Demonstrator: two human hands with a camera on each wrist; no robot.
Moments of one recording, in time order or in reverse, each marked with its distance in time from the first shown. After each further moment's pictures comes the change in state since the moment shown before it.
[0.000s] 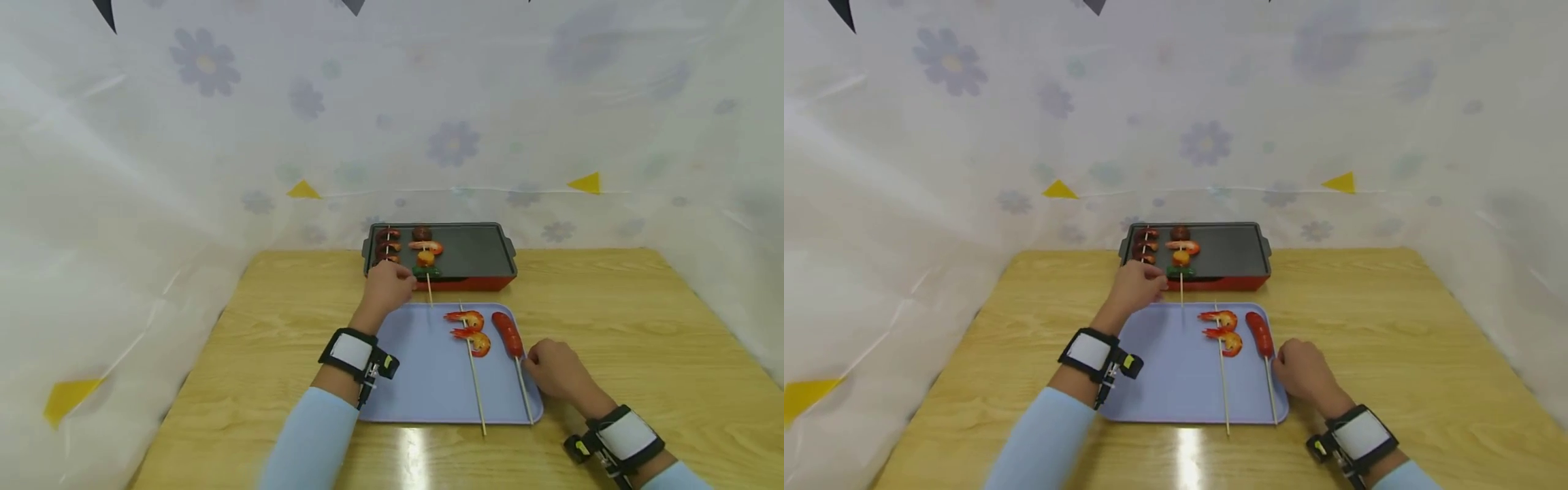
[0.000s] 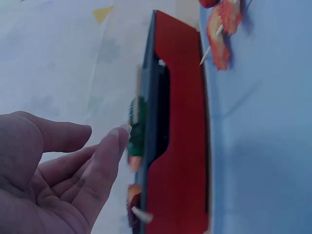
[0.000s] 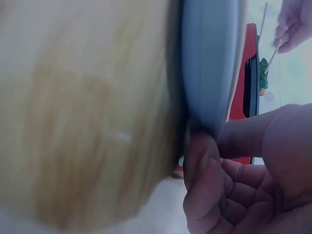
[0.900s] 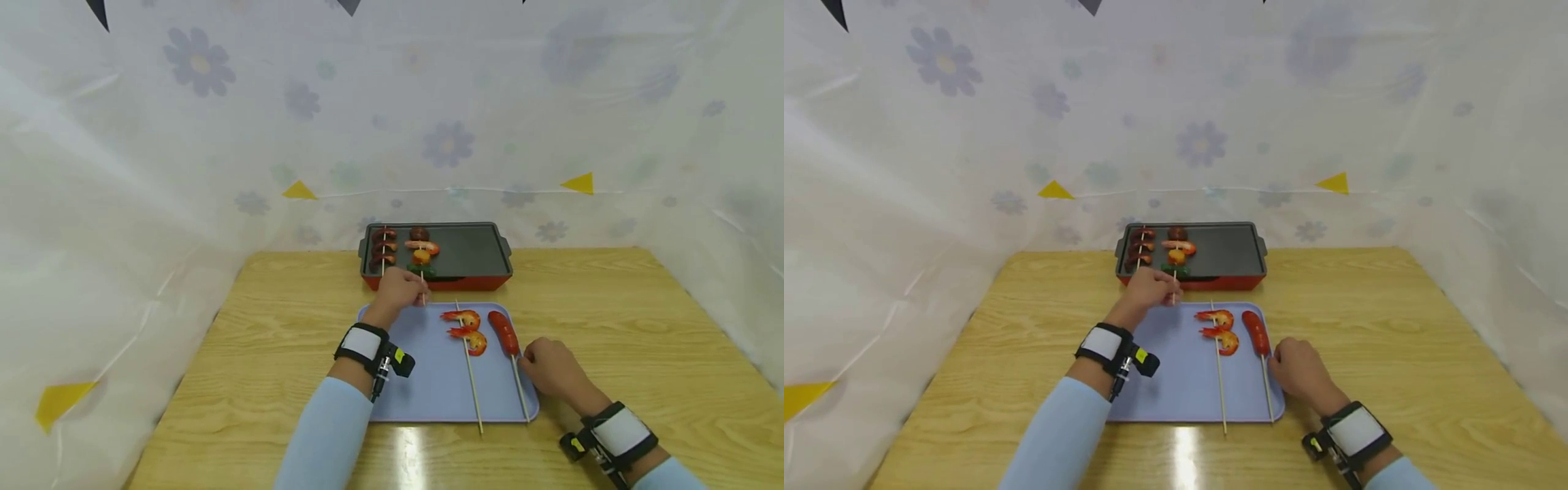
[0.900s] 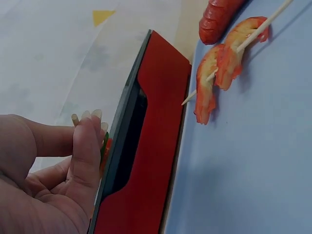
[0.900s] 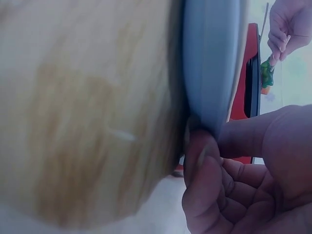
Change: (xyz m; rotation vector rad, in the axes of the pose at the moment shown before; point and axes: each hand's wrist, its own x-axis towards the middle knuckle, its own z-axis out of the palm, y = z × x) left_hand 0.017 -0.001 0.029 -0.472 -0.092 -0.257; right_hand 0.005 -0.004 0.001 0.002 0.032 0.008
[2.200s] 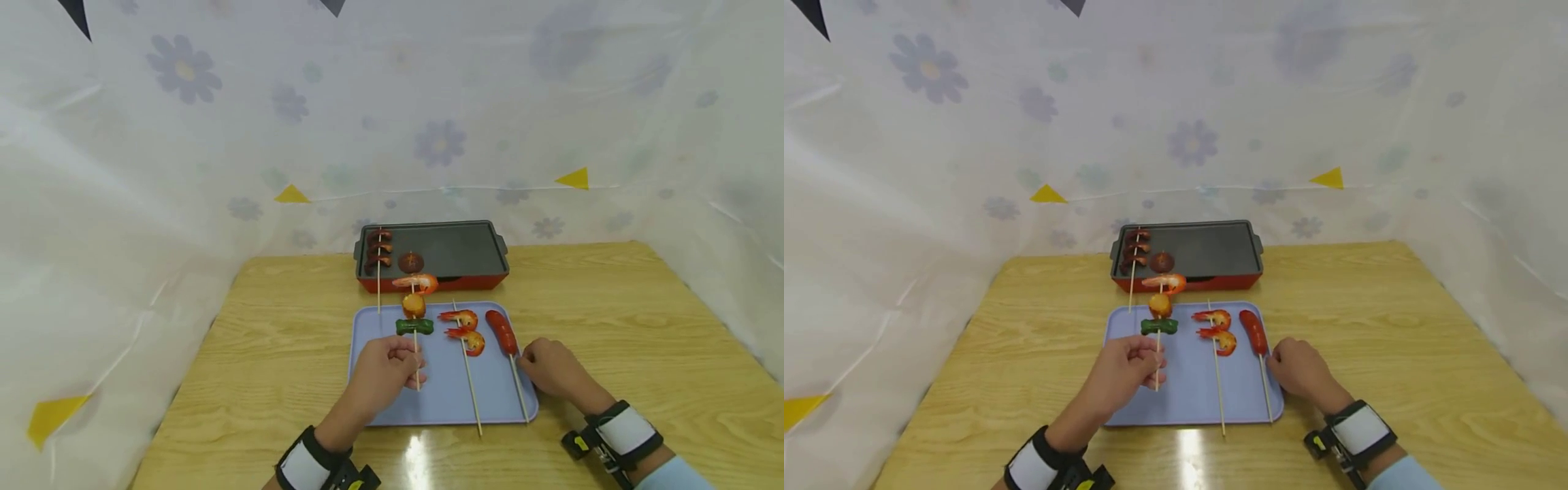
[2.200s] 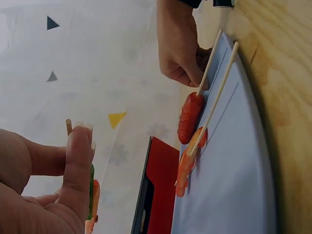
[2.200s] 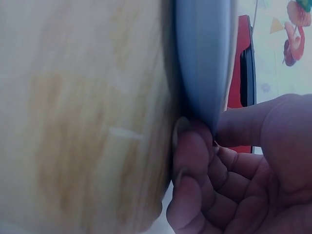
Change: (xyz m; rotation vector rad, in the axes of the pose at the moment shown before) left_hand -0.144 -0.024 -0.017 -0.119 -0.142 0.092; right_hand -0.002 -0.001 0.000 0.030 -0.092 0.027
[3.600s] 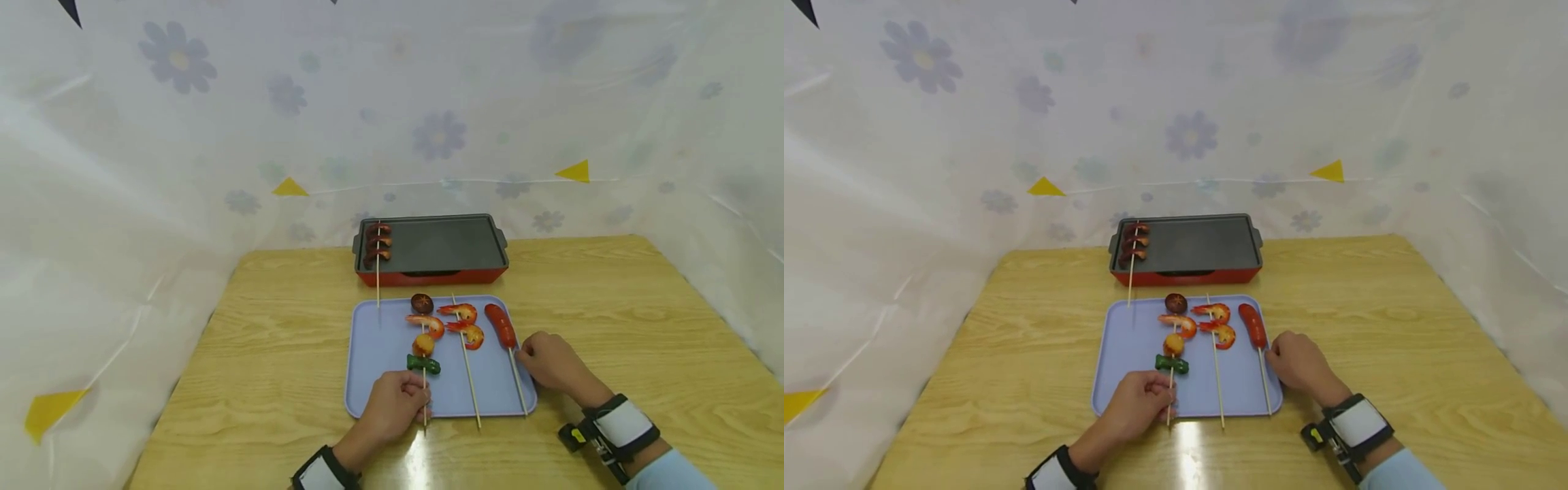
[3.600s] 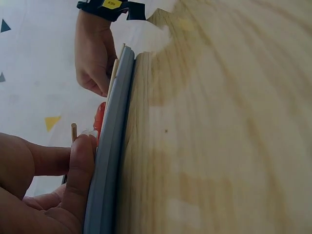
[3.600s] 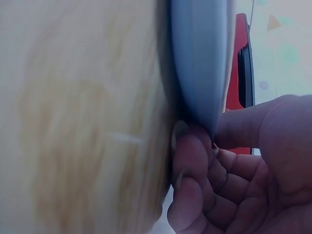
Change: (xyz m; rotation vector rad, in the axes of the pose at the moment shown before) left_hand -0.007 -0.071 0.025 0.040 -0.026 -0.018; right_hand 0.000 -0.002 -0.002 -0.001 -0.002 -0.005
